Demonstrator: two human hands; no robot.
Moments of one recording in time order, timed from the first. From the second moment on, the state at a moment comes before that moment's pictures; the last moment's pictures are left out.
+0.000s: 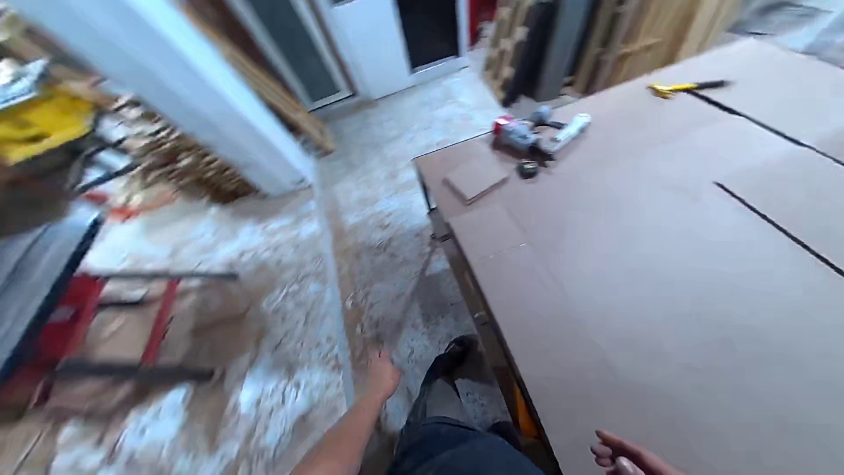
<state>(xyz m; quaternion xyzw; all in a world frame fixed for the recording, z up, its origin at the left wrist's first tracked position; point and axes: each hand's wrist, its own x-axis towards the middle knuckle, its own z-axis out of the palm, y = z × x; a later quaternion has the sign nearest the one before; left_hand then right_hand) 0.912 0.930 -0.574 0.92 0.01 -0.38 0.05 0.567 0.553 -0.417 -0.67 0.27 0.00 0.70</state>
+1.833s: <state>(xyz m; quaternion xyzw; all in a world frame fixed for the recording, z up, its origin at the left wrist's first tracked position) 0.403 0.760 -0.338 0.78 -0.48 -0.40 0.04 0.022 0.460 -0.478 -0.78 0.37 0.07 0.50</state>
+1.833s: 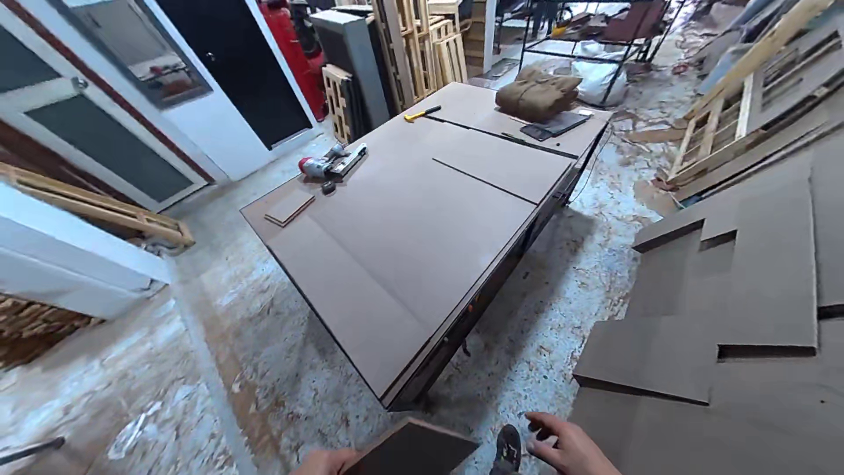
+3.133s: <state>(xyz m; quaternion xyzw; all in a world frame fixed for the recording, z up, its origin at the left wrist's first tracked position) 0.652 0.337 -0.442 0.93 -0.07 -0.18 0.32 0.629 -0.080 -0.401 -0.41 0.38 -0.28 0.78</state>
